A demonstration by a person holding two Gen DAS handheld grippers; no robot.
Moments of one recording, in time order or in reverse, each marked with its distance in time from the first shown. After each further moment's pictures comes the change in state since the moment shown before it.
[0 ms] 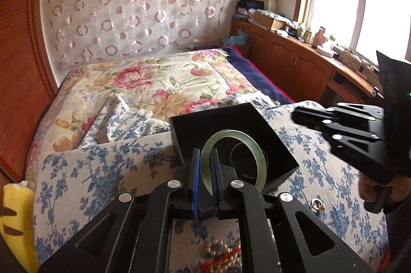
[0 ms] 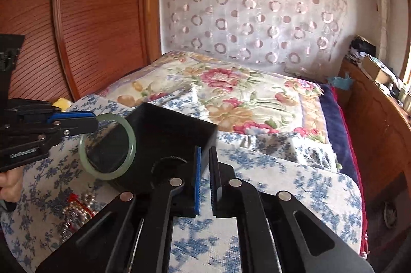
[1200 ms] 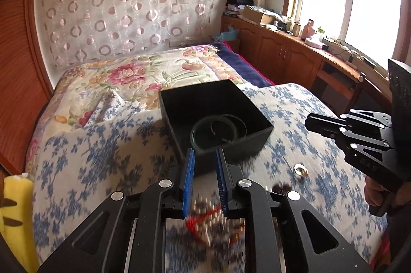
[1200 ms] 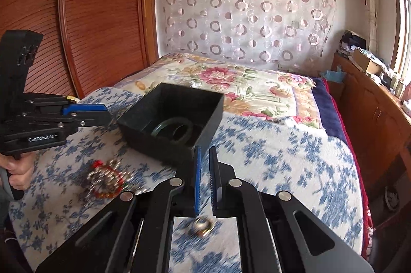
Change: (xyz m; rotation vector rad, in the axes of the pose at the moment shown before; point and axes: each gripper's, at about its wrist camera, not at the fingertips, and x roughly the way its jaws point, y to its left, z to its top) left arm -0.050 -0.014 -0.046 0.034 -0.002 -0.028; right arm -0.060 0.034 -0.055 0.037 -0.011 0.000
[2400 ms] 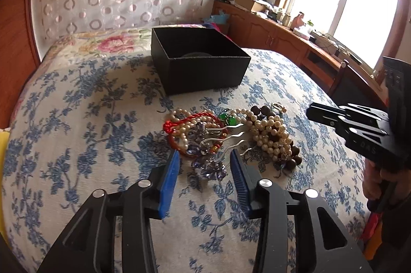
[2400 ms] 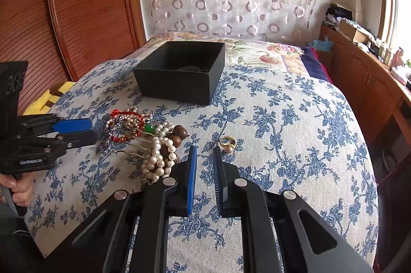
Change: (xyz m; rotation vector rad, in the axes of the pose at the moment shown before) left arm -0.009 -0.004 -0.085 -0.078 0.093 -0.115; right arm -0.031 0.029 -0.064 0.085 0.108 -0.061
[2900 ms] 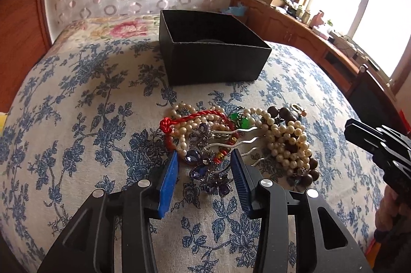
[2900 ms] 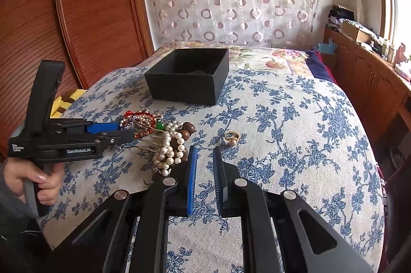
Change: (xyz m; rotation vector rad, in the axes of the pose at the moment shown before) left arm 0.028 -0.003 0.009 -0.073 0.047 0.081; right arm -0.017 -0.006 -0.013 0.029 -0.053 0.063
